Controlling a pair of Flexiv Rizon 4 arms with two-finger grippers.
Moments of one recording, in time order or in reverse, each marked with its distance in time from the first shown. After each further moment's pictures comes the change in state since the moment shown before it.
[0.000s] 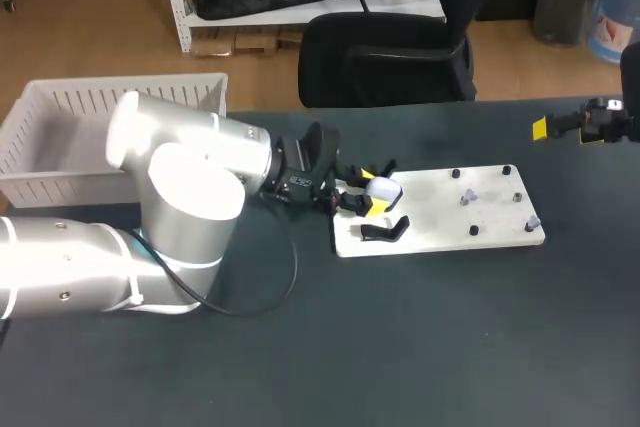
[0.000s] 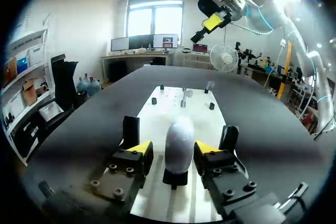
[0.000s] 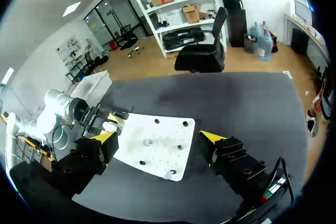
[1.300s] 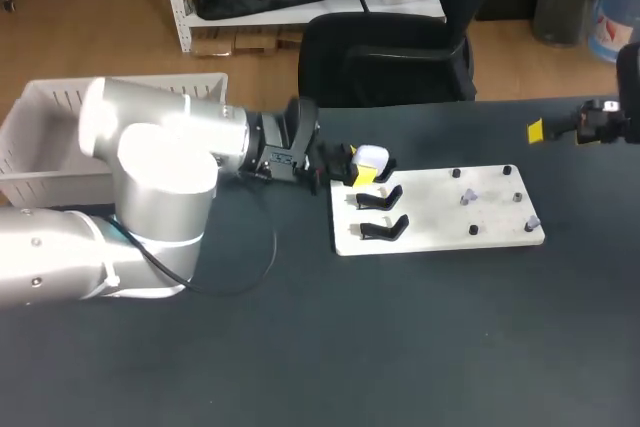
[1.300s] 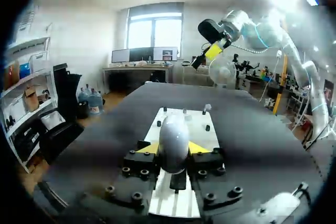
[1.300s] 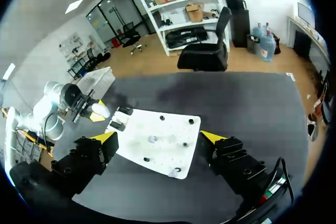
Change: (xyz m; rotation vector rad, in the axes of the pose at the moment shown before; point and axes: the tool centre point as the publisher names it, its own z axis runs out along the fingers) left arm -0.042 0.008 -0.037 -0.003 -0.104 0.005; right arm 0.009 0.016 0.005 -0.020 0.037 -0.045
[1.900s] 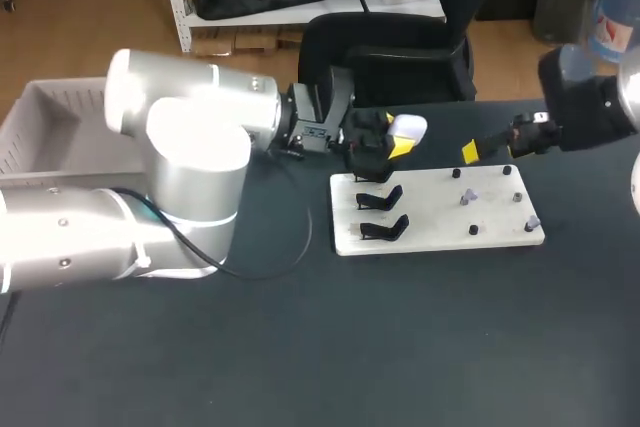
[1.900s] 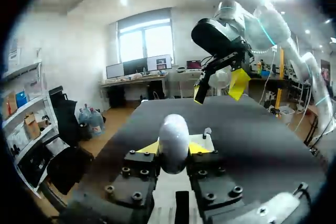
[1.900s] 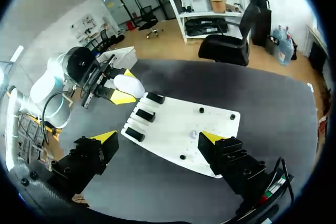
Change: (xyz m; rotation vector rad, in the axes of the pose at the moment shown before) left arm -0.069 -0.012 0.028 0.007 -0.047 0.153; right arm 0.012 0.078 0.030 -0.076 0.111 -0.086
